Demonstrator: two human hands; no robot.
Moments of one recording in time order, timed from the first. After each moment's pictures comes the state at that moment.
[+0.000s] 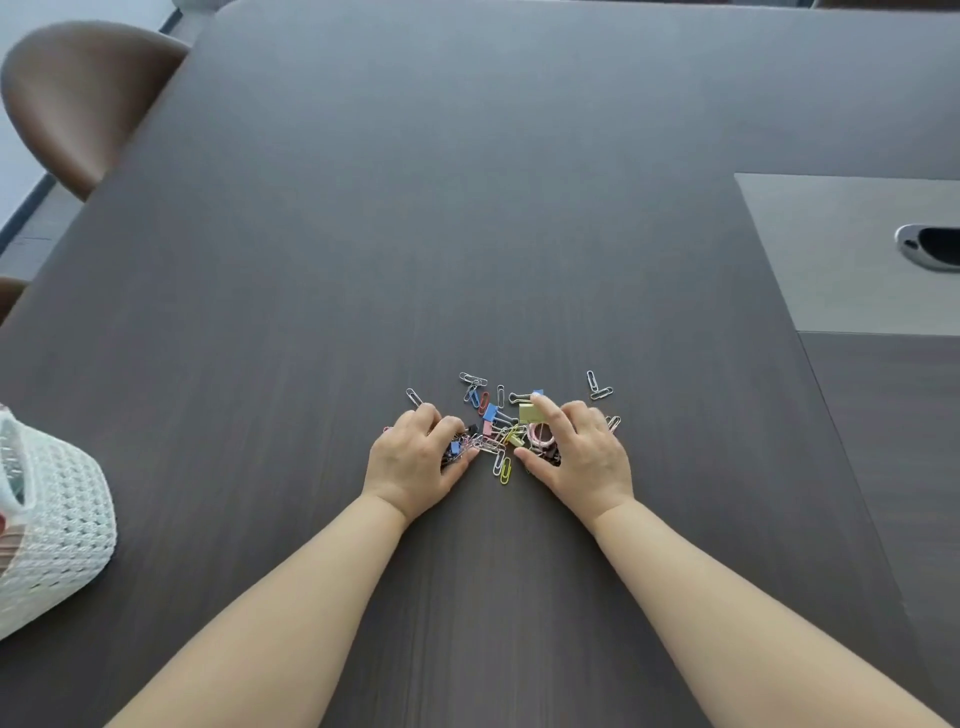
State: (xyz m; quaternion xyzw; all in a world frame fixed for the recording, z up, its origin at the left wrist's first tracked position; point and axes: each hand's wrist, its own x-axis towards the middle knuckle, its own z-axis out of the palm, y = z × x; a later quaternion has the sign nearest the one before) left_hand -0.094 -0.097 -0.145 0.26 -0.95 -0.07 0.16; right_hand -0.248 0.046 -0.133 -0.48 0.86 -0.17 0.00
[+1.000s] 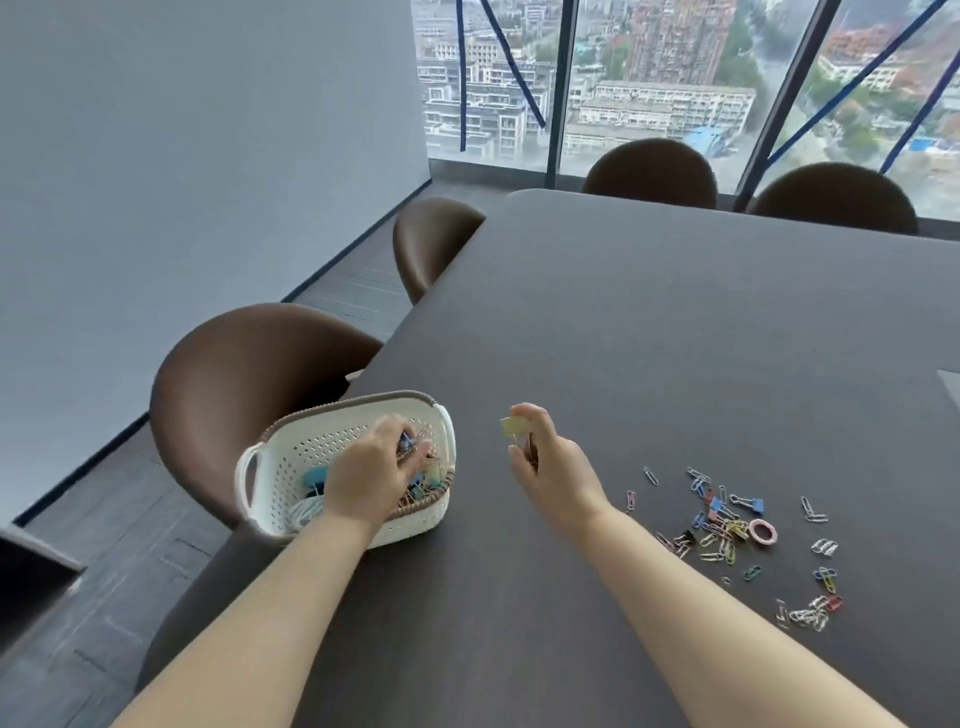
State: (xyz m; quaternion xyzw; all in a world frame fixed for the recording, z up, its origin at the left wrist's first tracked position) left_hand 0.207 -0.180 0.027 0.48 -0.83 -0.09 0.27; right_hand 0.010 -0.095 0.030 -0.58 0.71 -0.33 0.22
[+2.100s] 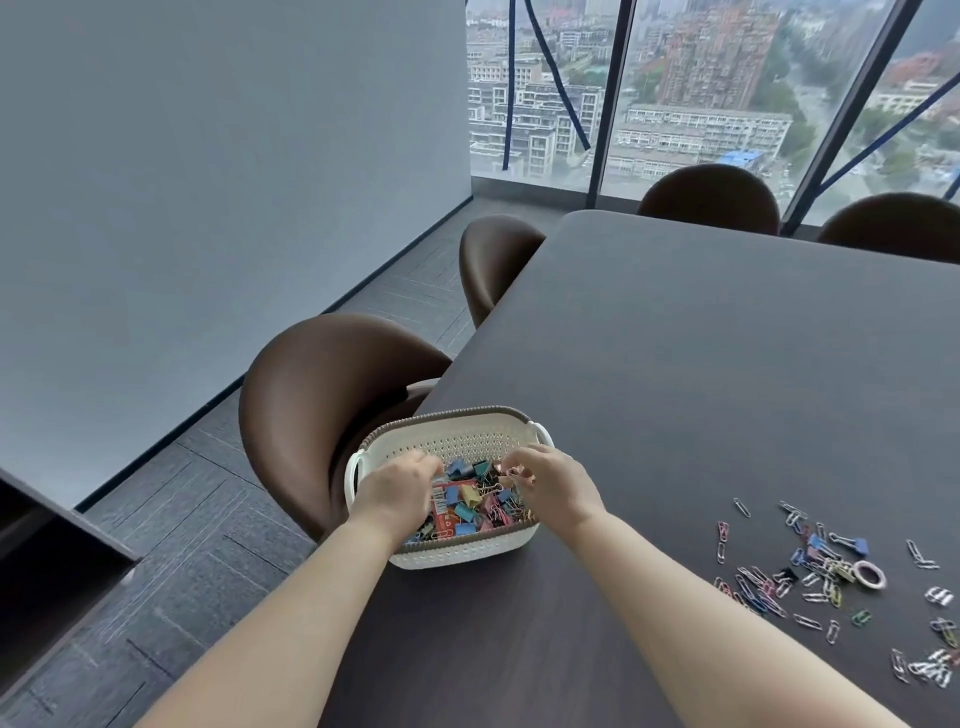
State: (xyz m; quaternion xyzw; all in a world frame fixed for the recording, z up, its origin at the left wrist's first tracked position) left_hand 0.299 -0.221 0.013 0.49 -0.86 -0.08 0.08; right_hand 0.106 -0.162 0.017 -0.65 0.70 -0.21 0.19
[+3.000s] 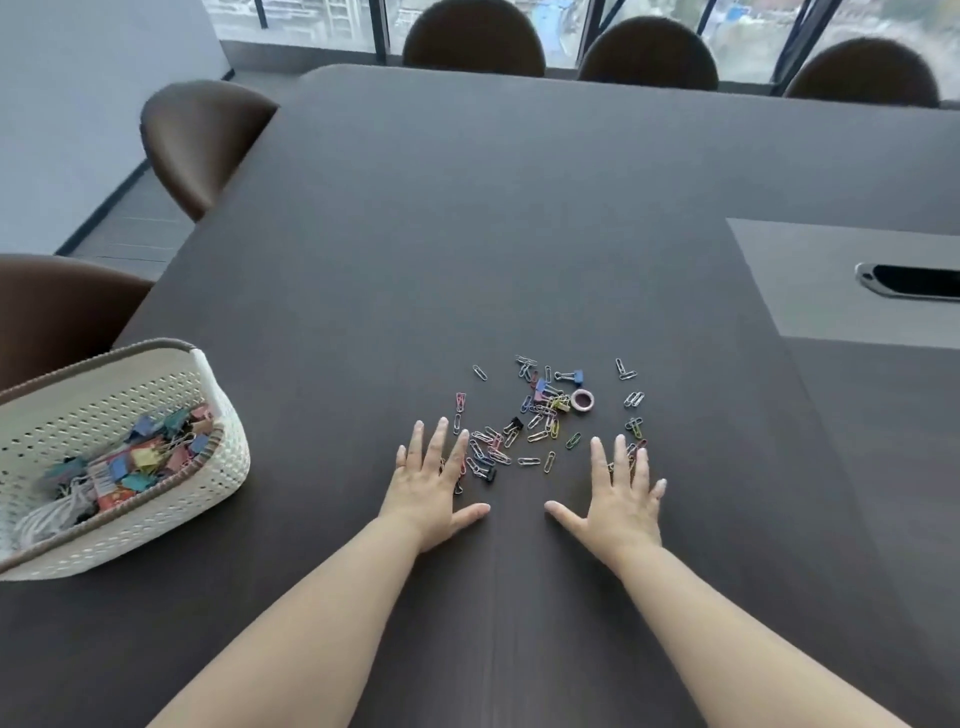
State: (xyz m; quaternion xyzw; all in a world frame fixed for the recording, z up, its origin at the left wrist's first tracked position) left_hand 0.021 -0.058 -0.108 0.30 -0.93 -0.10 -0.17; right_hand -0.139 0.105 -0.103 -0.32 0.93 0.04 0.20
